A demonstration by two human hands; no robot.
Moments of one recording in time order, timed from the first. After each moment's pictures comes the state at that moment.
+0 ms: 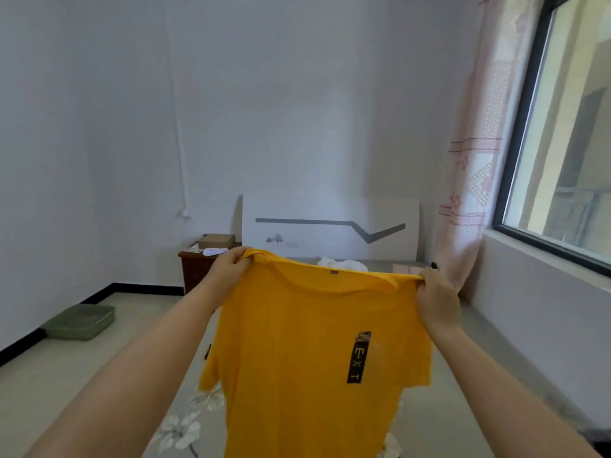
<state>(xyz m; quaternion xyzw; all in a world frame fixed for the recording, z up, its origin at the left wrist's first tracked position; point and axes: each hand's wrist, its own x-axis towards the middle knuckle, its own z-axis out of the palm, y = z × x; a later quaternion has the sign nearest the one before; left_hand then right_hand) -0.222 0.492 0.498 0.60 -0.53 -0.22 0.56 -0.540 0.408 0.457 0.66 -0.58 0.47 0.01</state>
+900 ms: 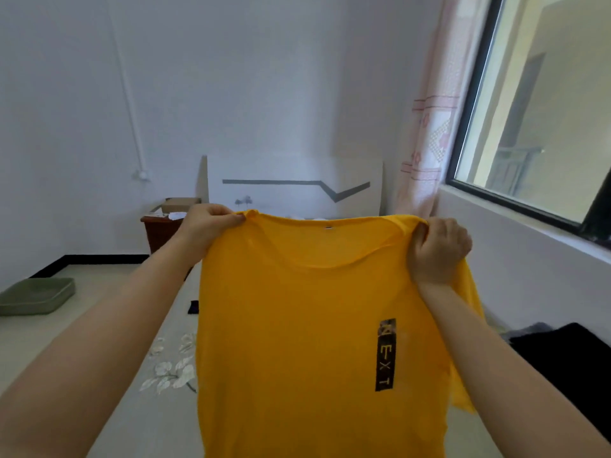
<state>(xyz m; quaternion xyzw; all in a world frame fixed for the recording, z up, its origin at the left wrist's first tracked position) -0.210 0.573 0.496 0.57 -0.52 -0.29 0.56 -0.526 0.532 0.454 0.55 -0.55 0.60 0.20</state>
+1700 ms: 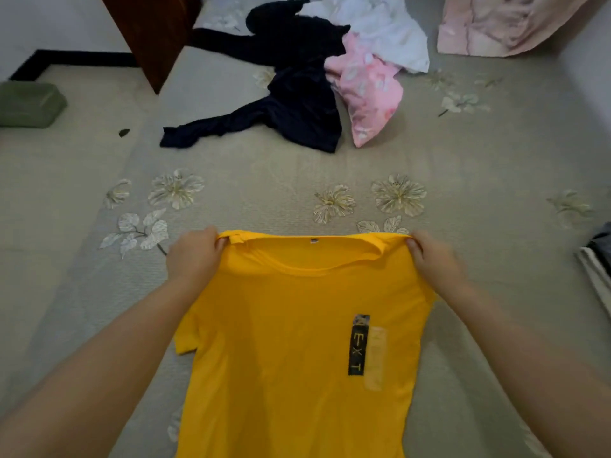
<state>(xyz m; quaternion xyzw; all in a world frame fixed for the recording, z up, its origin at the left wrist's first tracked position) -0.208 0.425 0.087 0.84 -0.55 -0.03 0.03 -0.556 0.326 0.072 0.77 -0.61 0.10 -0.16</state>
